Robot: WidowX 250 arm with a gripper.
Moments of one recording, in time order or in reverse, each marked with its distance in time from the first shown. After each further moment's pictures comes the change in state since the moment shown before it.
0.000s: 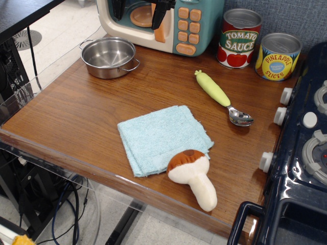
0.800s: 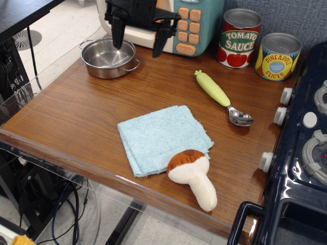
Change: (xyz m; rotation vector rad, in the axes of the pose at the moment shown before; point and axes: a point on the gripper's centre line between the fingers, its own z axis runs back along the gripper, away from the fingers) arm 0.047 0.015 -0.011 0.020 -0.097 0.039
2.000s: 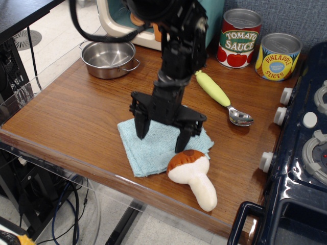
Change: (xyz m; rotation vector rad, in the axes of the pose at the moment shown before) arm 0.105 0.054 -0.076 0.071 -0.076 -0.316
